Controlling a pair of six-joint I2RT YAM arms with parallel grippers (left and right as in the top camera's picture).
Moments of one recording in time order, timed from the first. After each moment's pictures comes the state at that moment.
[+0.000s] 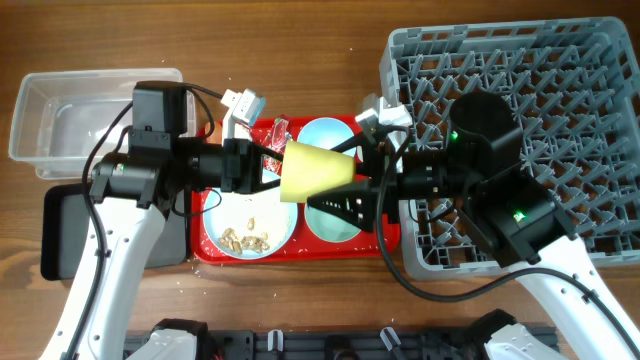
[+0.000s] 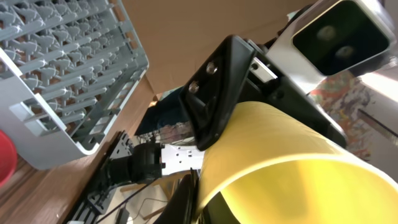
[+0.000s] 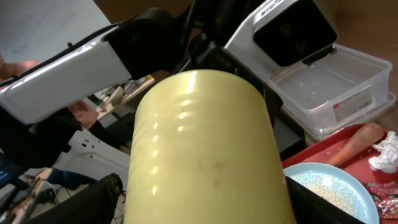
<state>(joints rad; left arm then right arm) -0.13 1.27 1.13 -0.77 1.49 -0.33 0.51 1.14 1.12 -0.31 -1.01 0.28</state>
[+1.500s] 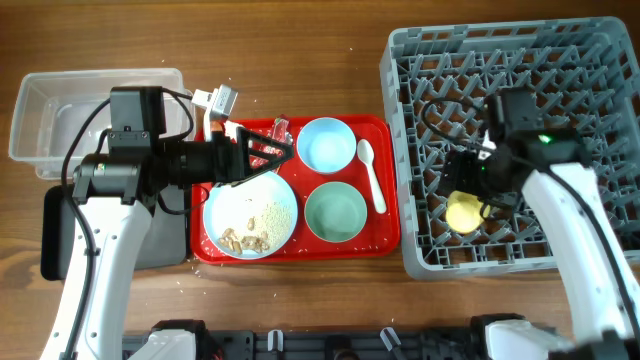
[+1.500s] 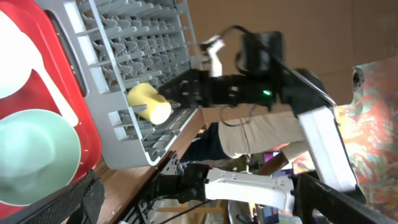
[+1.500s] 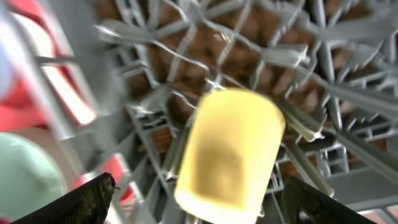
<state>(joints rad) -0.02 1.27 1.13 -0.85 1.25 -0.32 0.07 1.36 1.16 -1.18 -0.02 0.34</state>
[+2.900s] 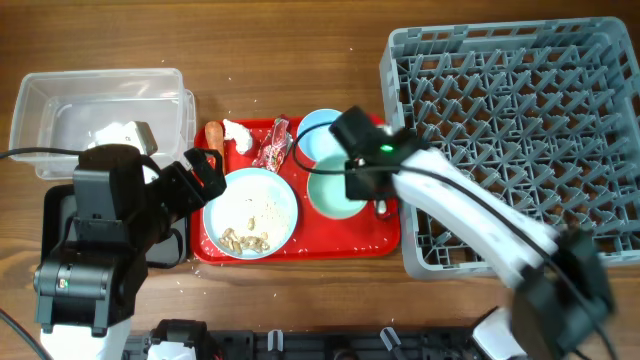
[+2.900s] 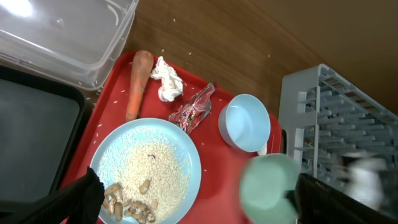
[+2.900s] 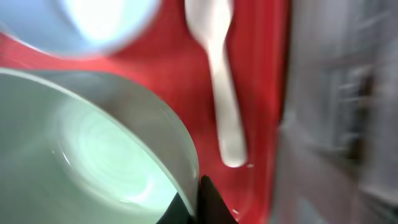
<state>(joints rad) -0.09 0.89 1.13 -1.01 0.09 -0.61 0.64 1.61 1.24 -0.95 0.15 0.61</state>
